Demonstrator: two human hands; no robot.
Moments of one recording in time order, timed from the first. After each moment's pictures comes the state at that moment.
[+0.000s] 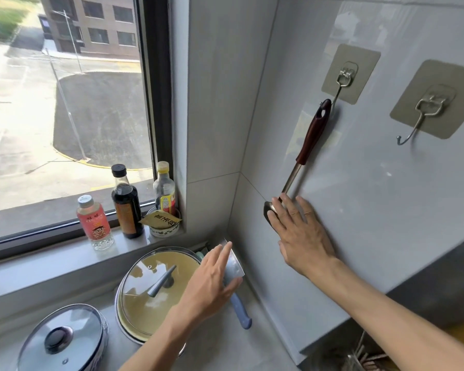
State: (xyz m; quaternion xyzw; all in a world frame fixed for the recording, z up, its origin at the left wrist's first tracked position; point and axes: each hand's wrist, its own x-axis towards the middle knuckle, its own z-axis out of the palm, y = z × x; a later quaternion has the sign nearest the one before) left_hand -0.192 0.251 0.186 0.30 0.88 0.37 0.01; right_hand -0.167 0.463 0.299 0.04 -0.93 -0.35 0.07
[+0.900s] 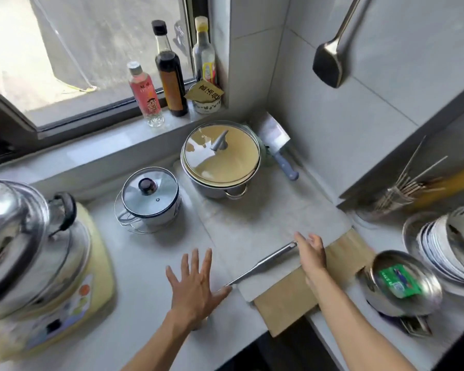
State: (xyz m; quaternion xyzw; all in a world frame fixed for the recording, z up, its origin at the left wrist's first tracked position) left_hand 0.057 0.016 0.033 0.14 0.96 0.07 0.22; right_hand 0.076 0.291 0.046 -0.52 -0.63 0.57 0.00
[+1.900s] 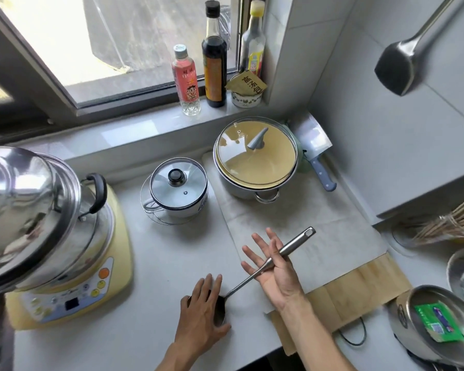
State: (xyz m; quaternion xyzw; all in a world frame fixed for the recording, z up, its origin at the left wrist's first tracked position) left_hand 0.100 -0.024 -0.002 0.15 0.94 0.14 0.26; right_hand 0.046 0.176 0.054 -0.32 -0.34 0.88 -0.08
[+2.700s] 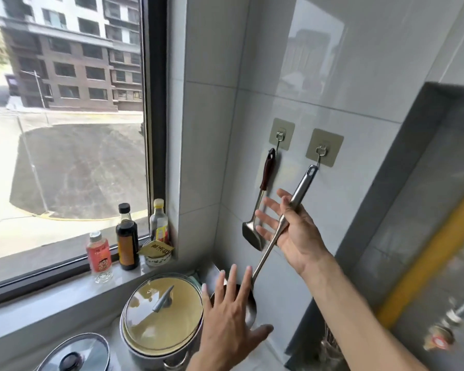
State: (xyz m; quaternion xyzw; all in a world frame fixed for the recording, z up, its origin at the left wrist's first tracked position) left_hand -0.055 0.237 0.266 0.32 0.91 0.26 -0.07; right_hand -0.066 0.381 0.430 -0.09 -0.52 0.83 0.19
